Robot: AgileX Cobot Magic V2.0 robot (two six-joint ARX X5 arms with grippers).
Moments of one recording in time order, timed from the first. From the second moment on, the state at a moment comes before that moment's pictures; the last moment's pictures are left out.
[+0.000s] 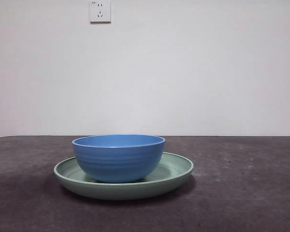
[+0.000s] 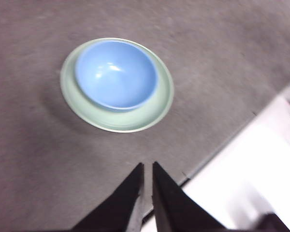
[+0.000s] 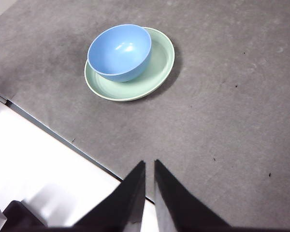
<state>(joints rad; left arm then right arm) -0.59 0.66 1.08 -1.14 0.21 -0.09 0.40 0.38 1.05 -1.33 -0.29 0.10</state>
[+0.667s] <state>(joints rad) -0.12 0.28 0.31 -0.24 0.18 0.04 0.40 0.38 1.05 -1.33 -0.29 0.10</state>
